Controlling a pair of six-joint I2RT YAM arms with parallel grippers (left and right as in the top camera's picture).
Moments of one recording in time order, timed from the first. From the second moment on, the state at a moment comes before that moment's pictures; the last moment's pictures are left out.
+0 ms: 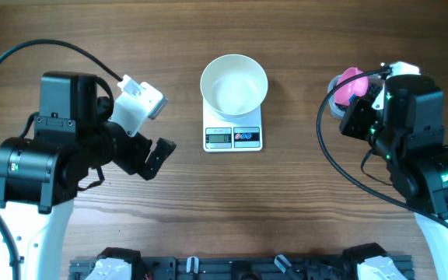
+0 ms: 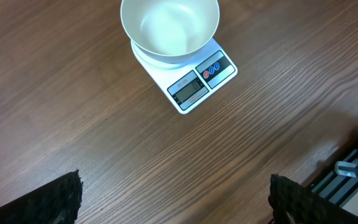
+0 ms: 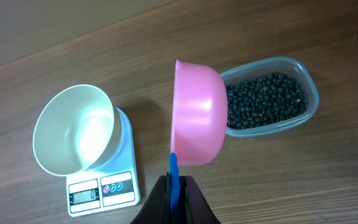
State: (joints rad) left arm -0.15 1.17 1.52 -1.37 0.32 0.43; right arm 0.21 1.06 1.27 -0.96 0.12 0.44
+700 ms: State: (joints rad) left arm -0.15 1.17 1.47 -1.37 0.32 0.52; right arm 0.21 1.06 1.27 -0.97 0.12 0.44
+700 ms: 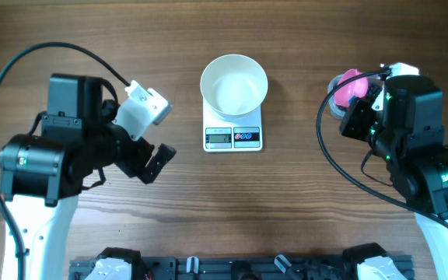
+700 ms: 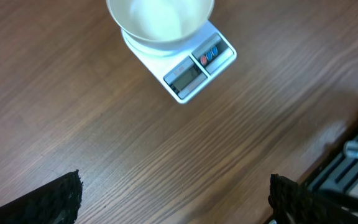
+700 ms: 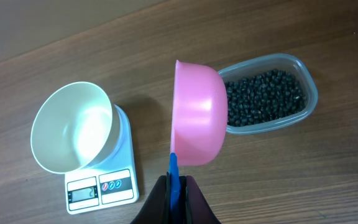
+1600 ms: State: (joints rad) left arm 0.06 1.18 1.43 -1.43 0.53 0.84; right arm 0.21 1.06 1.27 -0.98 0.12 0.41
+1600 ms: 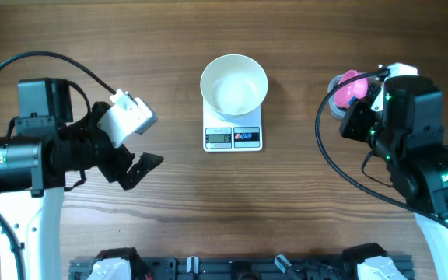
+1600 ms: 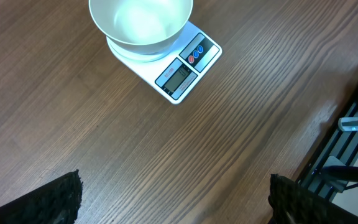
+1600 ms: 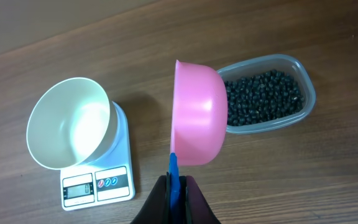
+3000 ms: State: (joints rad) left arm 0.06 1.18 1.43 -1.43 0.52 0.82; right arm 0.19 1.32 1.50 -1.13 0.14 0.26
